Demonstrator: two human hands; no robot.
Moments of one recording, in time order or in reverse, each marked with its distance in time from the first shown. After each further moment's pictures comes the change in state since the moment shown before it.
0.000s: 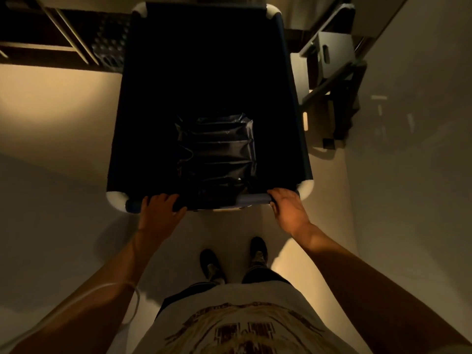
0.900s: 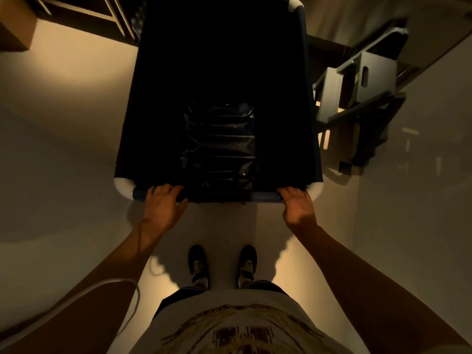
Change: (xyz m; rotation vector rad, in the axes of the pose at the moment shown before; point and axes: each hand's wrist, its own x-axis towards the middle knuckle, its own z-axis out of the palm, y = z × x) left_hand 0.014 0.030 -0.011 -0.137 0.051 -0.127; right_hand 0.077 0.034 -0.031 -0.144 -0.032 -0.132
